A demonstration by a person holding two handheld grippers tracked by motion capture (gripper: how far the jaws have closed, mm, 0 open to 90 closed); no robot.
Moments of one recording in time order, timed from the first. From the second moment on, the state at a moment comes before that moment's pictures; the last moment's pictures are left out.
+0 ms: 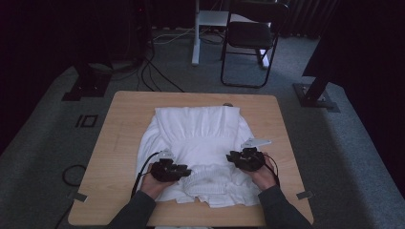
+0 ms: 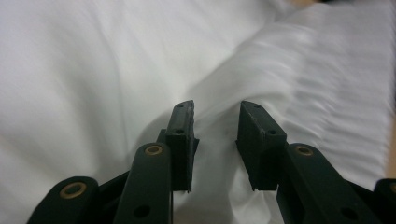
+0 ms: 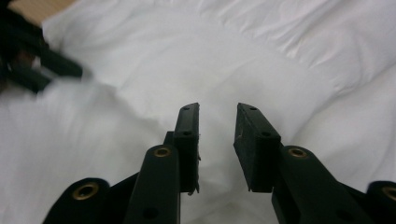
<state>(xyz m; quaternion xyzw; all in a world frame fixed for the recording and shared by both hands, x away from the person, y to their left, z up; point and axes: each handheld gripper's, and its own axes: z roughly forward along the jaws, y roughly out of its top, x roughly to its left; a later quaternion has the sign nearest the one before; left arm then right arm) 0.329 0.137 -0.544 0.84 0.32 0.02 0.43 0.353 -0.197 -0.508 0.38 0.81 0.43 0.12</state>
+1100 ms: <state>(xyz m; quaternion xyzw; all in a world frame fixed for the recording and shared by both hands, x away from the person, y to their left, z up) 0.422 0.156 -0.555 0.80 0.42 0.16 0.40 0.445 -0.178 -0.558 0.44 0.79 0.39 0.17</state>
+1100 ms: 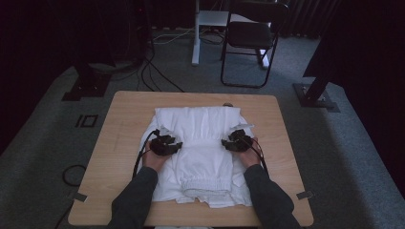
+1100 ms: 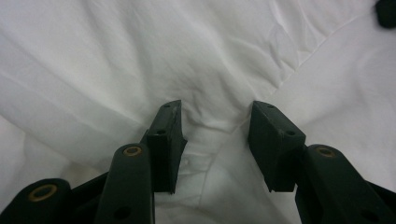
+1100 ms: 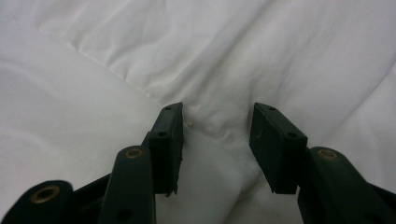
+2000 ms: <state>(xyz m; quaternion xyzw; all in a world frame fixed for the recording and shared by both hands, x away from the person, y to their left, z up) 0.326 0.170 -0.526 0.79 0.40 0.21 0.41 0.328 -0.184 -0.563 0.42 0.81 0.39 0.16</state>
